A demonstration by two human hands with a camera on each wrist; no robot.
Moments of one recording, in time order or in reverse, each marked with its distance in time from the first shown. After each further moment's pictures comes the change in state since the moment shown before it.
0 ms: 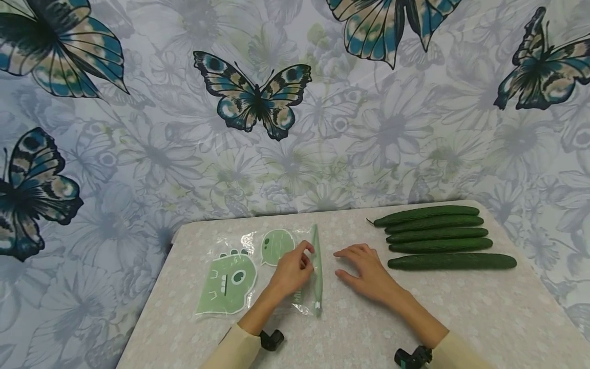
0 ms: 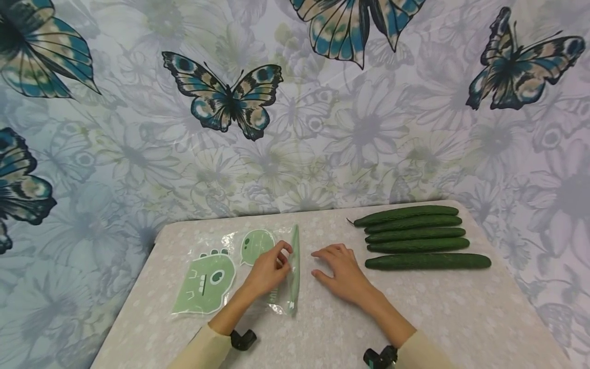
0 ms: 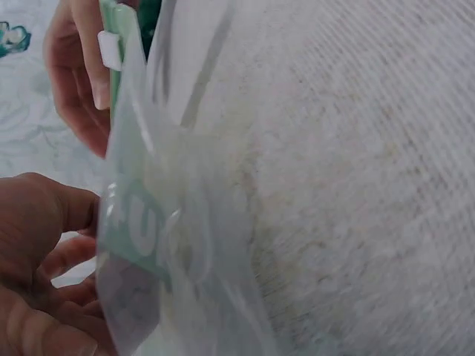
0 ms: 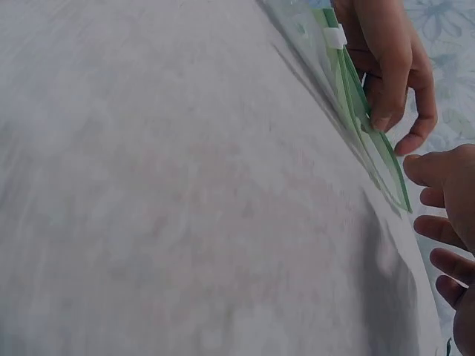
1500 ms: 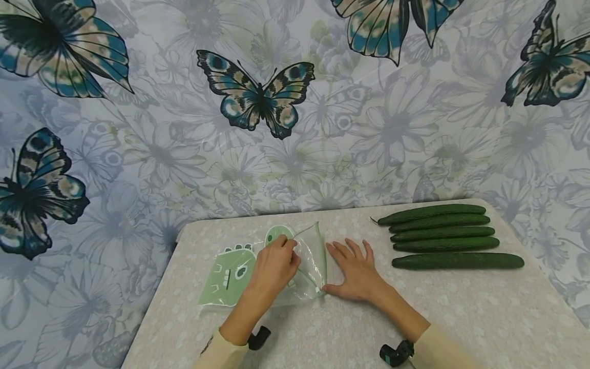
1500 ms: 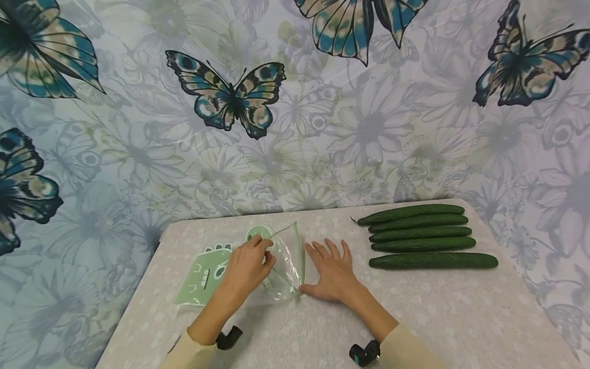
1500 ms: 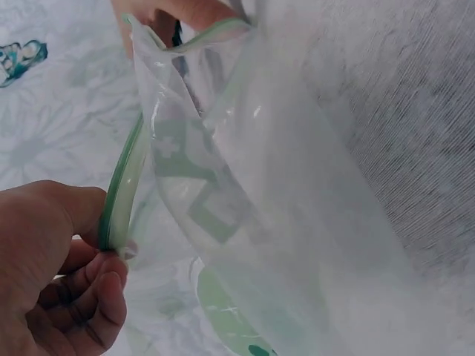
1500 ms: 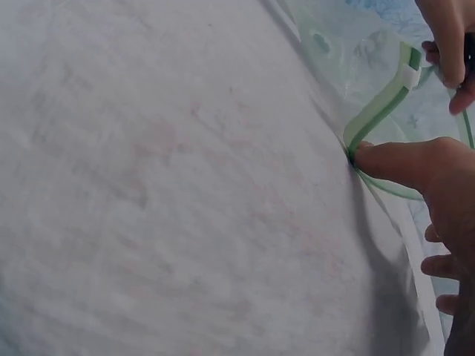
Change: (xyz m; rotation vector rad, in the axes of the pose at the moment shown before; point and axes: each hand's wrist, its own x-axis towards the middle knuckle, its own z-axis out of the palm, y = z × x) left_hand -0.026 0.024 -0.054 0.609 0.356 0.236; right_hand 0.016 -0.019 0.028 -0.234 -0.203 0.114
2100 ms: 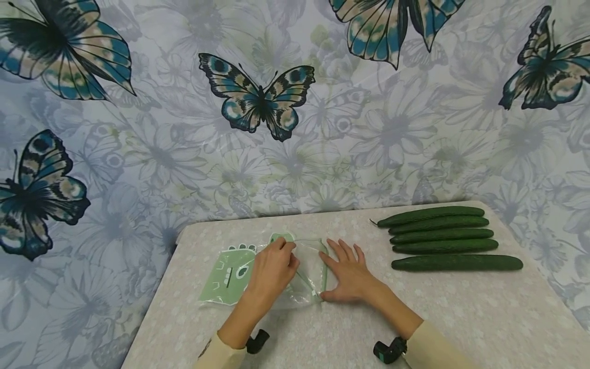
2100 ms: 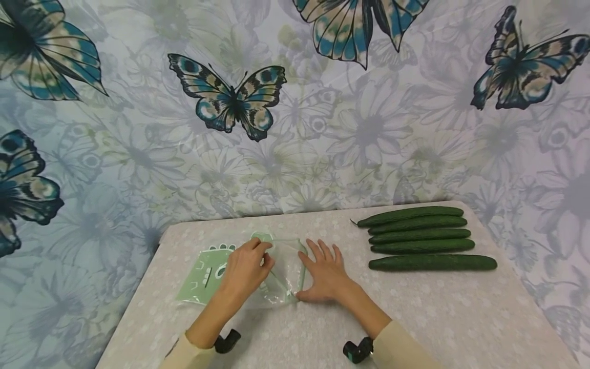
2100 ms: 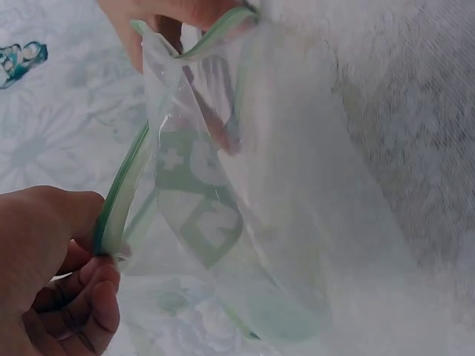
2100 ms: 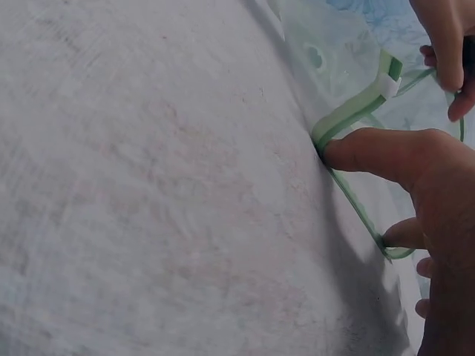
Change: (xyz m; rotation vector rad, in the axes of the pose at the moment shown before) left_hand -0.002 -0.002 -0.003 0.016 0.006 -0.021; right_hand 0.010 -0.008 -0.005 0.024 -0.163 -0.035
